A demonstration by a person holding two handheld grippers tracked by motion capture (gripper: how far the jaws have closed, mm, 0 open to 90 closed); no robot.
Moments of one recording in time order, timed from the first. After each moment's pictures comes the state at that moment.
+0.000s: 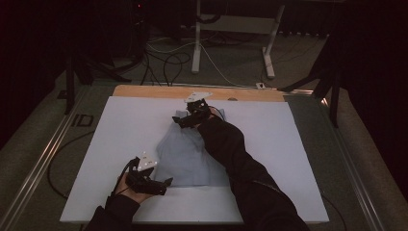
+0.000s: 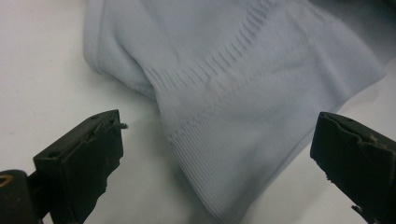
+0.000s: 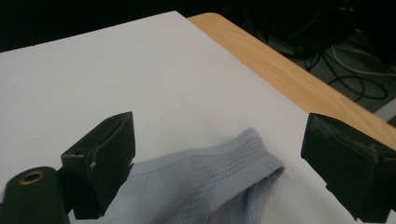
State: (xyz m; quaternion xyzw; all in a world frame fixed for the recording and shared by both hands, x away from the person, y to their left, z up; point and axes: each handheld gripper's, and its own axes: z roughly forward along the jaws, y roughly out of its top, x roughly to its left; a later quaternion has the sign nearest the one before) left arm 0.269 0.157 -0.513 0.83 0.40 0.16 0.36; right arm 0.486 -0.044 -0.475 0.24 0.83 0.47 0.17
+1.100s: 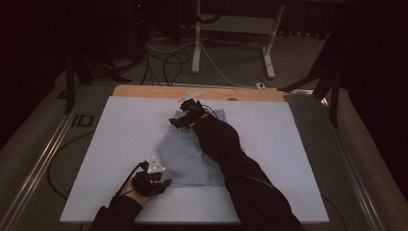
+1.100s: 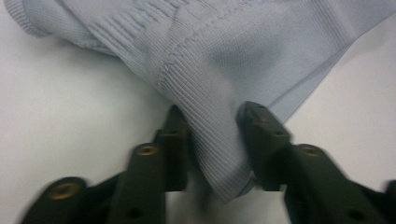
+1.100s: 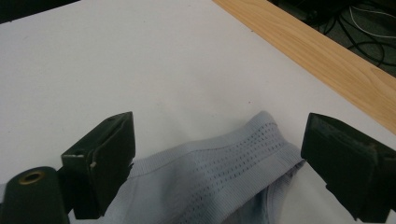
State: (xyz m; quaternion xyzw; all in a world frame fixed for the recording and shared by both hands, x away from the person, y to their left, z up) left arm 0.270 0.144 -0.525 0.86 0.37 0.12 0.31; right arm 0.502 -0.023 -0.489 0.26 0.86 0.42 0.14
